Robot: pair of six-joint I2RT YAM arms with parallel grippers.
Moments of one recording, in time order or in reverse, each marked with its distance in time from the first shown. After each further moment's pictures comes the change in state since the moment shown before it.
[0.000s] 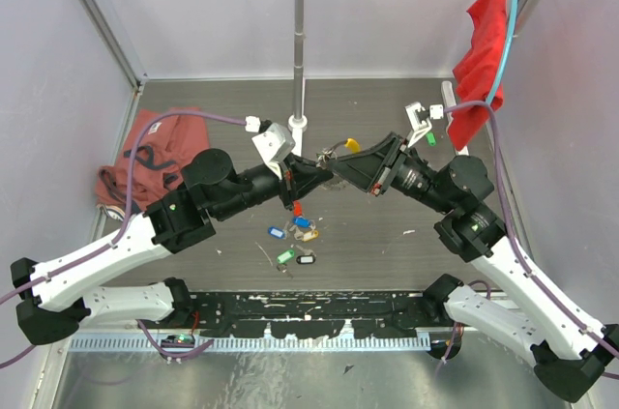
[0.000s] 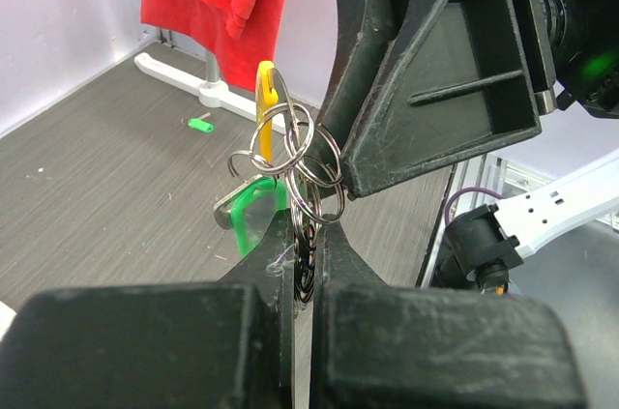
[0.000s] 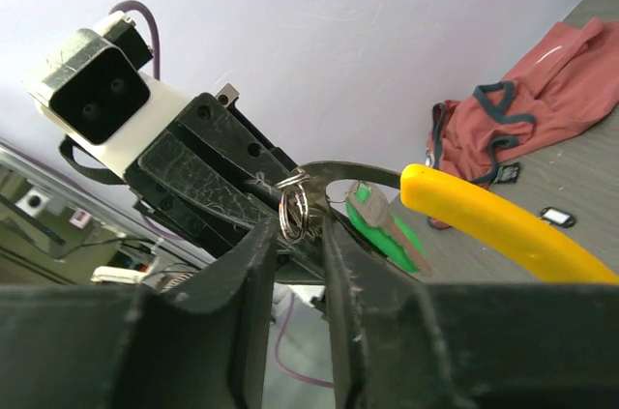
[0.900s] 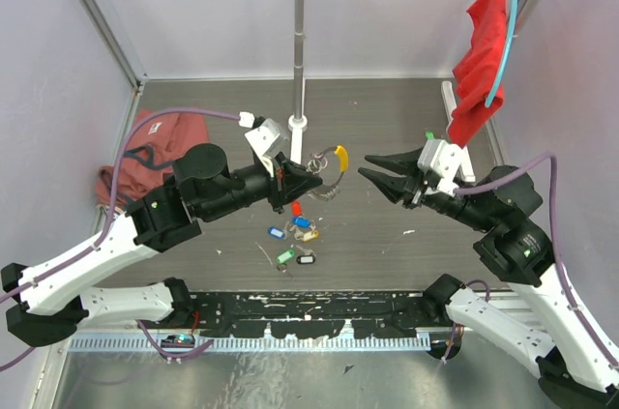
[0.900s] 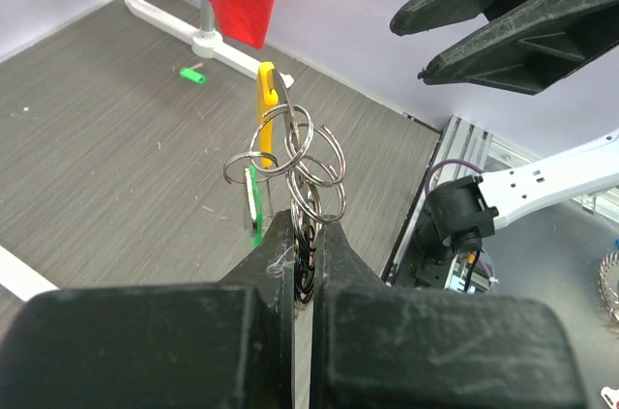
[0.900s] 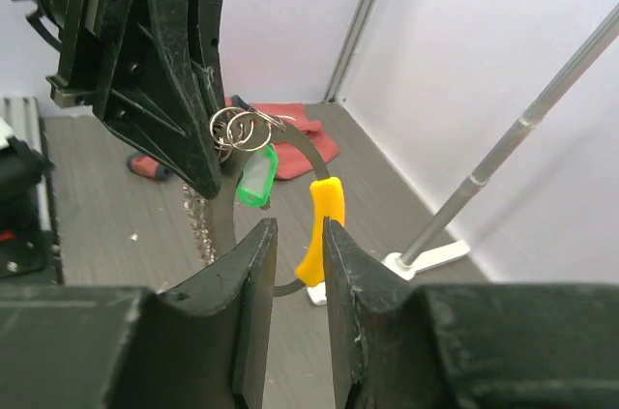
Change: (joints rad) left arm 0.000 -0.021 0.099 -0.230 -0.010 -0.072; right arm 0.004 -0.105 0.200 -0.404 -0.004 -1.135
